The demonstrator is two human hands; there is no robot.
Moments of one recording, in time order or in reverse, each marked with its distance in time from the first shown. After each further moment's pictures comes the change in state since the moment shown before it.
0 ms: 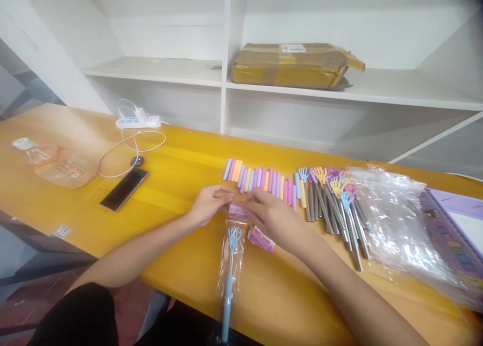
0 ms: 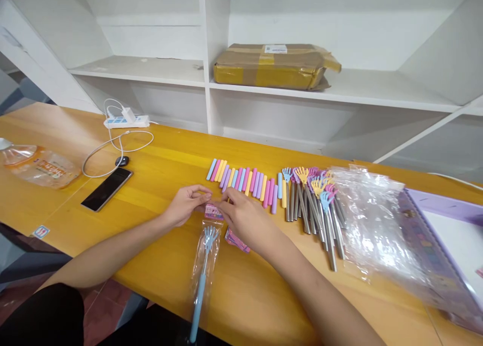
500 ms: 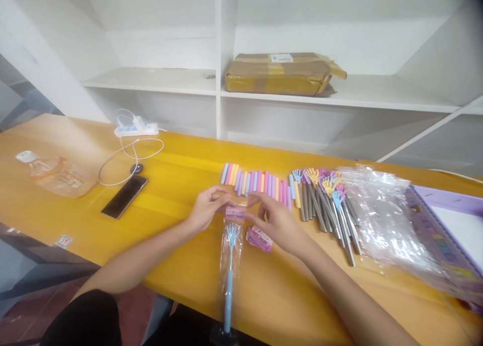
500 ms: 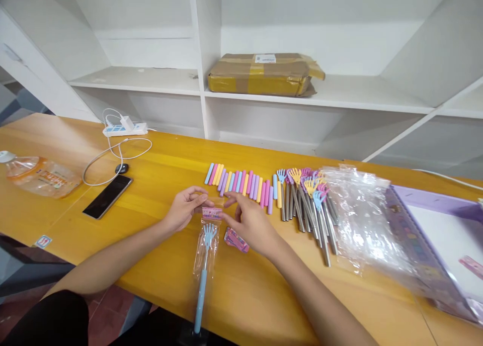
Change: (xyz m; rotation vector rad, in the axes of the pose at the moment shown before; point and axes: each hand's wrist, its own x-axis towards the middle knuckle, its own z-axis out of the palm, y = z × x) left_hand -0.007 0.008 0.005 -0.105 -0.016 0.045; right_hand -0.013 -0.001 0.003 0.439 0.100 0.392
